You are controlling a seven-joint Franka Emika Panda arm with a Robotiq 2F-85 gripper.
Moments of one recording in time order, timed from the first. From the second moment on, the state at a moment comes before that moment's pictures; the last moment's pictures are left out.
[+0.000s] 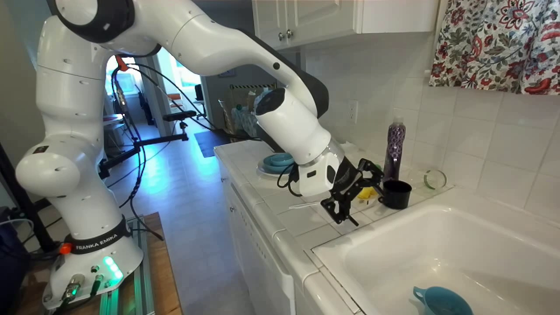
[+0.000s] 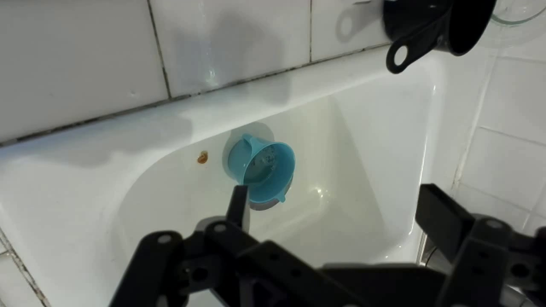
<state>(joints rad) -0.12 0.36 -0.46 -2.07 1.33 2.93 0.05</state>
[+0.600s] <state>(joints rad) -0.09 0.45 -0.35 -2.00 1.41 3.18 0.04</state>
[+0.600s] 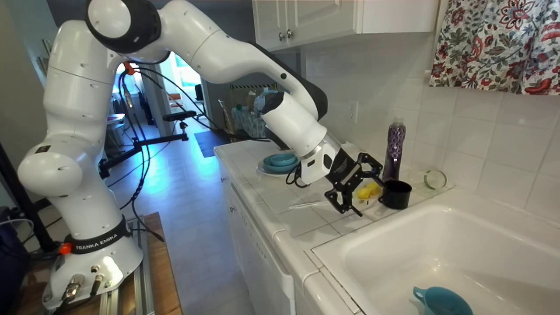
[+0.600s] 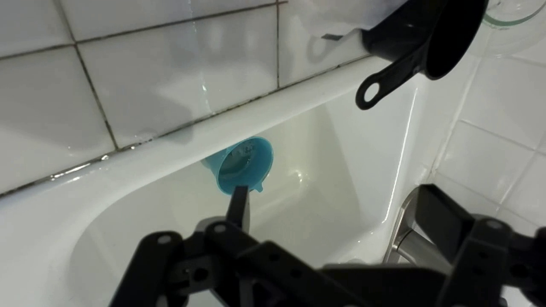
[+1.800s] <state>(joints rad) -0.19 0.53 -0.17 -1.83 1.56 3.17 -0.17</state>
